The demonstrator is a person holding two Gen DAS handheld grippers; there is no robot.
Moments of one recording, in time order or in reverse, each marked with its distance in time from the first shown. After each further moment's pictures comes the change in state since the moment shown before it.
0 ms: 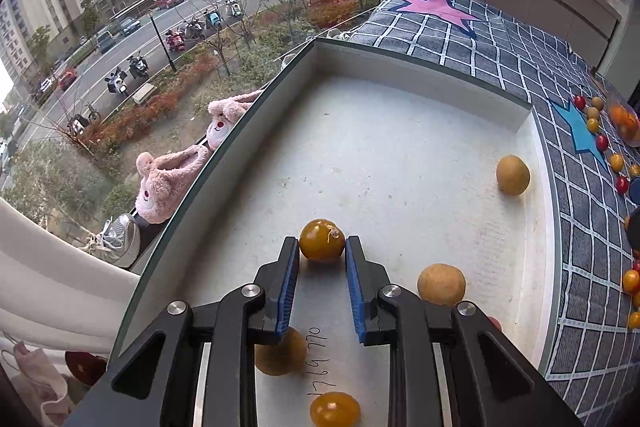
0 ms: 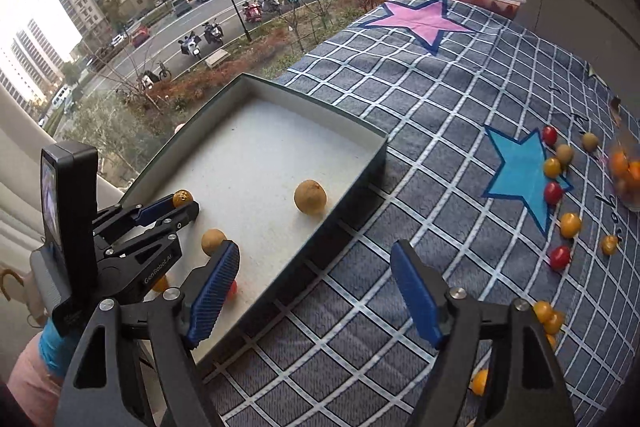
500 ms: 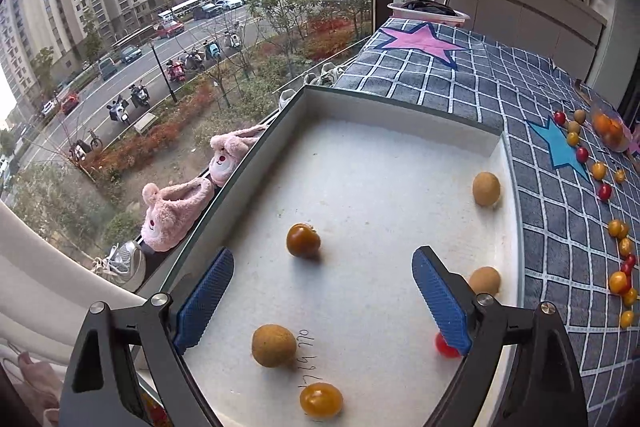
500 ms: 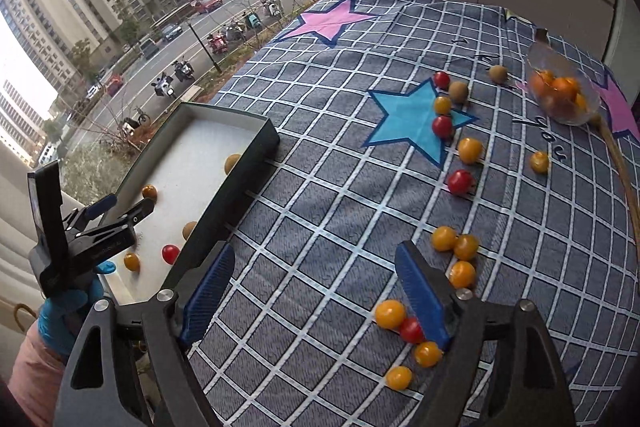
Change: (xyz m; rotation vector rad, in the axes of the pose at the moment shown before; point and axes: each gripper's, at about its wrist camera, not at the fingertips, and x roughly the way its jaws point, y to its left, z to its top) left arm -0.036 -0.016 0.002 0.033 -0.129 0.006; right arm -0.057 -0.089 -0.051 0.182 -0.072 -0.035
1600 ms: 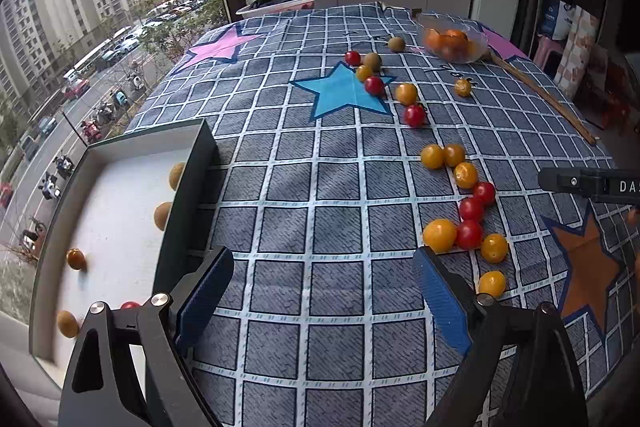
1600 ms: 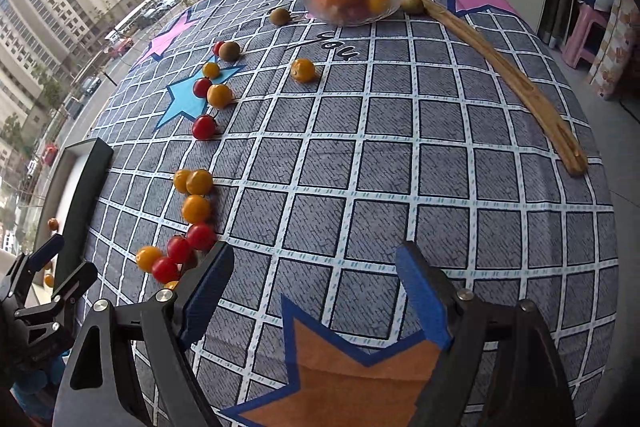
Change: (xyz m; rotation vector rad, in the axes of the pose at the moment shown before) left arm -0.039 -0.206 -0.040 0.334 0.003 -0.235; right arm -0.021 -0.159 -0.066 0.276 -0.002 -0.193
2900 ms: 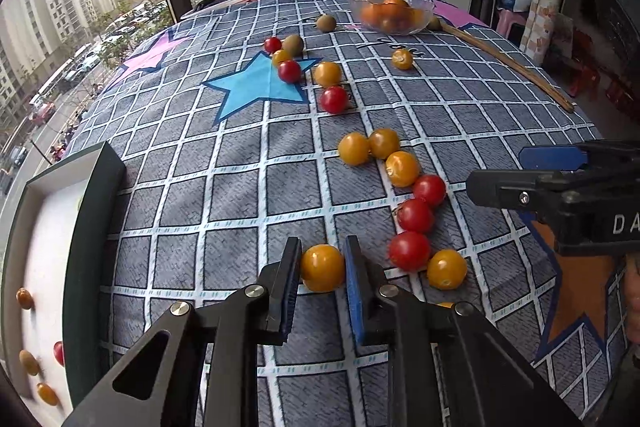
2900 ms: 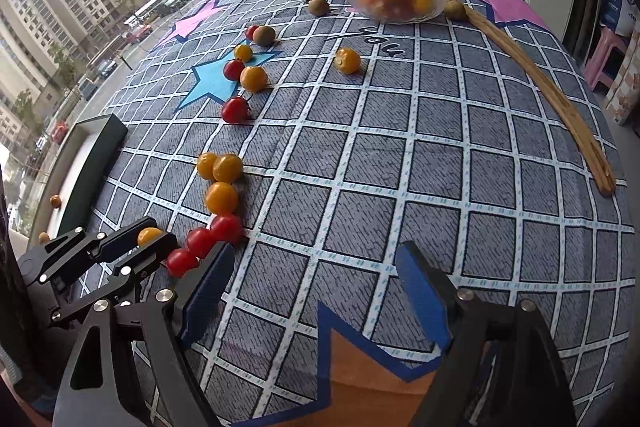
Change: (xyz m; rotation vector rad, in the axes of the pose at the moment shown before) left arm 0.033 -0.046 0.006 0.092 0.021 -0.095; right arm 0.017 0.032 0.000 -0.097 -0.005 0.039
